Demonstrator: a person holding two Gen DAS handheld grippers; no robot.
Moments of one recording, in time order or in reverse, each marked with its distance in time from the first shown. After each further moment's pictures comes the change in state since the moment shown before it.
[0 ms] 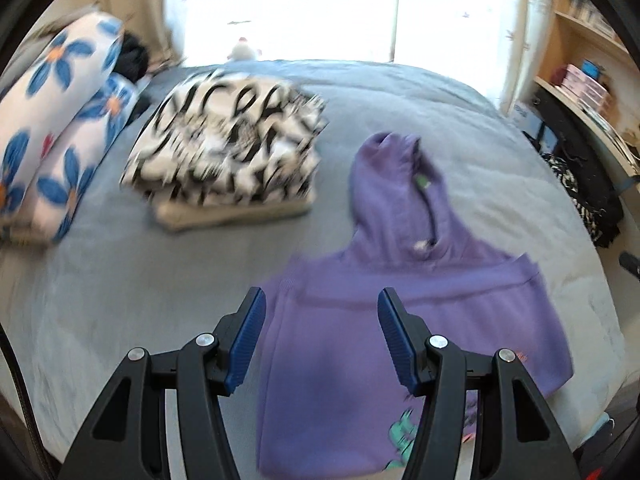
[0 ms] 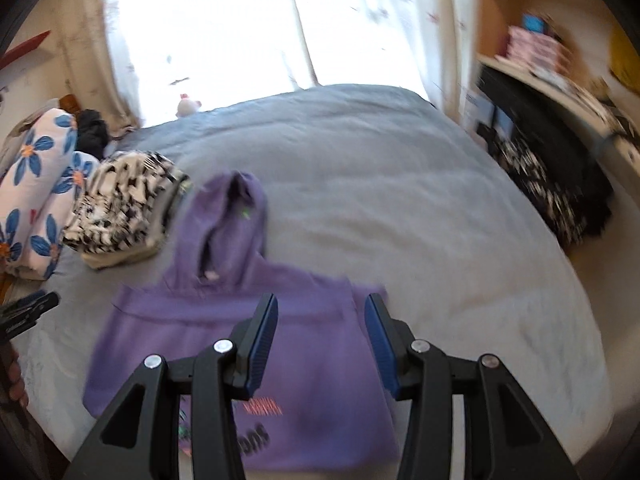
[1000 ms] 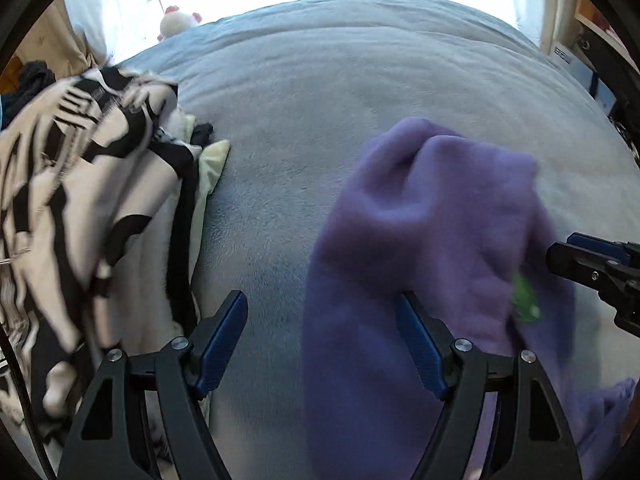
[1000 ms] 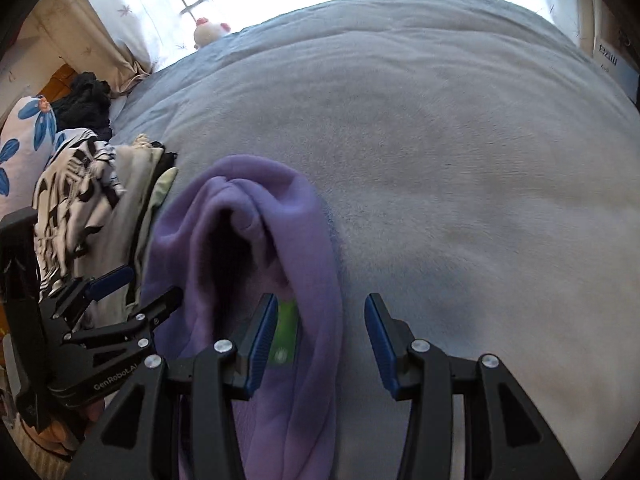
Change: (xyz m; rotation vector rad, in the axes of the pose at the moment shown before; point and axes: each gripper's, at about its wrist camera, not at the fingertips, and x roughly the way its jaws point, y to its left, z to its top) left arm 0.348 -0.075 0.165 0.103 0.183 0.082; right arm 0.384 0.080 0.127 -0.006 0.314 0.271
